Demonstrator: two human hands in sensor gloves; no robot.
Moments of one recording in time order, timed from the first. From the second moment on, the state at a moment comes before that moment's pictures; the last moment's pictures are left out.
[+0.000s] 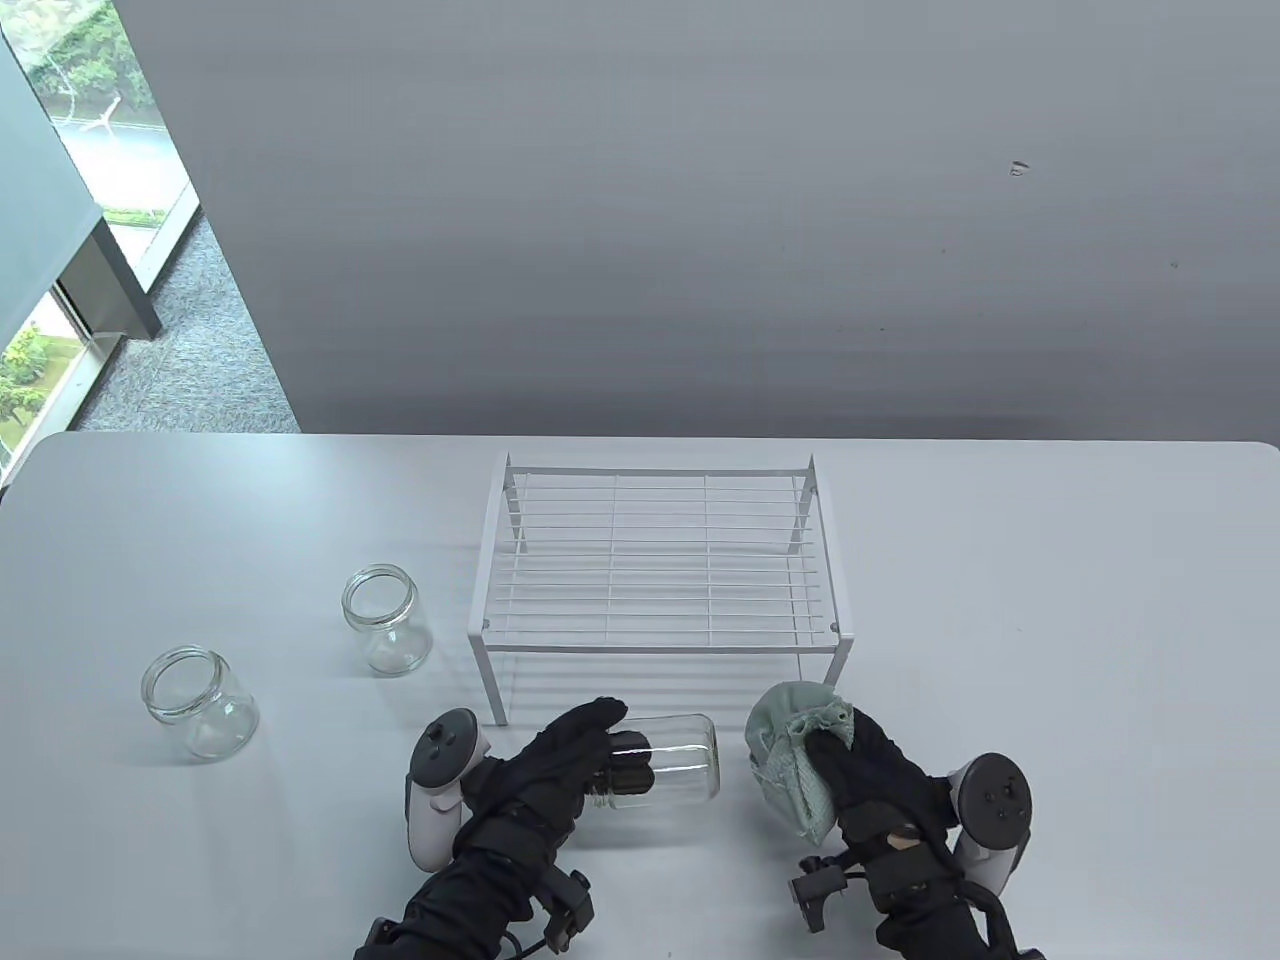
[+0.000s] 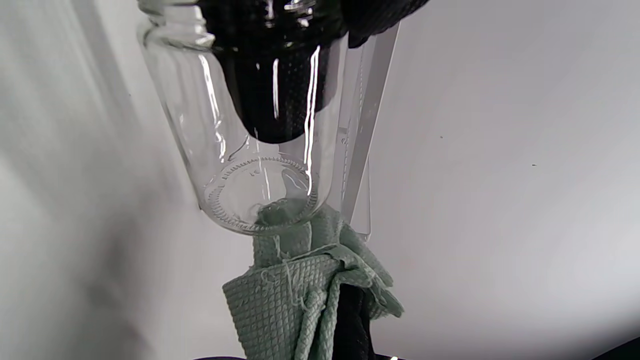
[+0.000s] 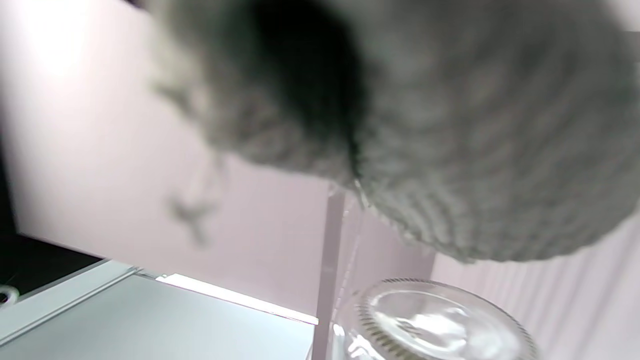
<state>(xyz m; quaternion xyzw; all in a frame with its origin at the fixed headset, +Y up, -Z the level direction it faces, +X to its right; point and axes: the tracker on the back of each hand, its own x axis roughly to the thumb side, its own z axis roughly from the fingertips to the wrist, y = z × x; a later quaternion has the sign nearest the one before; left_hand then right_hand) -0.153 -0.767 -0.307 -0.20 -0.09 0.72 0.66 0.192 -0.736 -0.286 0.10 -0.13 0.73 0.67</state>
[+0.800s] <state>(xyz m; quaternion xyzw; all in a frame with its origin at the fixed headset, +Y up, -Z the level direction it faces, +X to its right) -0.136 -0.749 -0.294 -0.19 -0.14 0.67 0.70 0.095 -0.732 -0.280 0.38 -0.12 0.89 0.23</state>
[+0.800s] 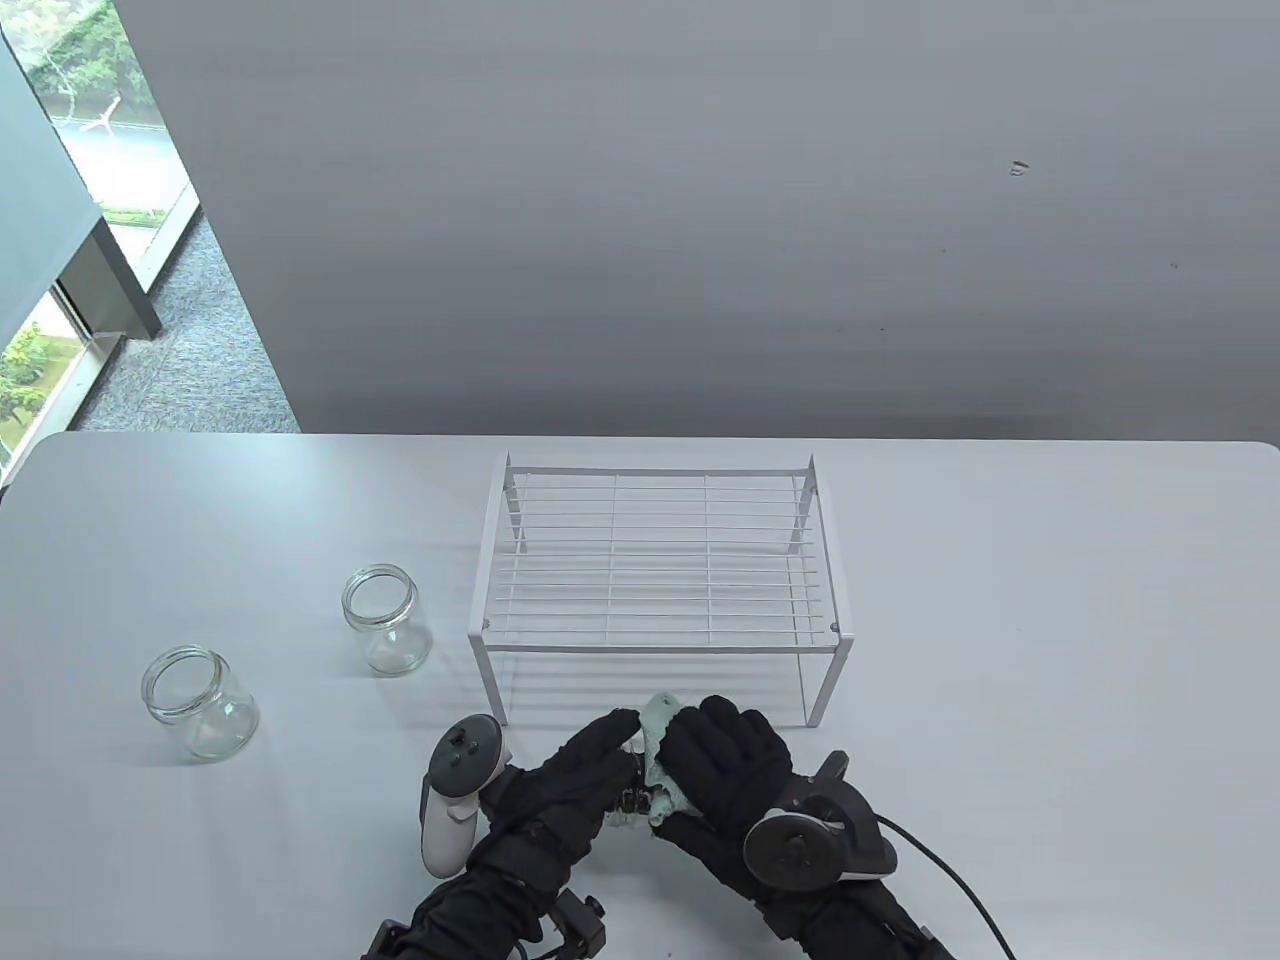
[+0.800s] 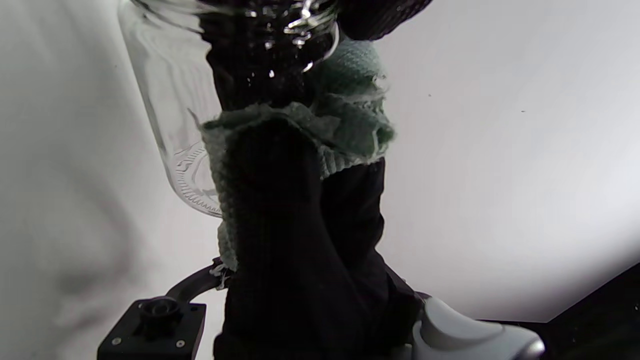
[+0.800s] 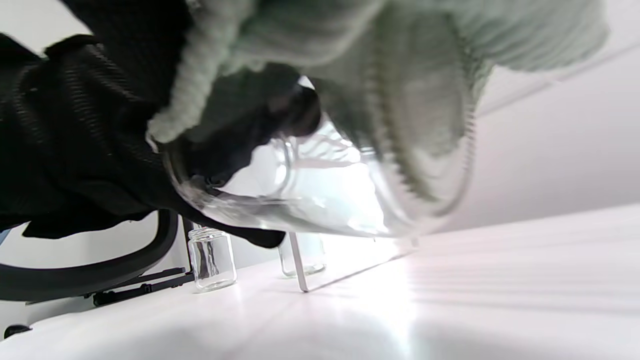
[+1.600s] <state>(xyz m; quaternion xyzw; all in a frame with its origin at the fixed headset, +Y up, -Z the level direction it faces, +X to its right) -0.138 -0.755 -0.294 -0.20 -0.12 0.69 0.69 0.085 -0.719 -0.267 0.43 -0.11 0.85 0.27</state>
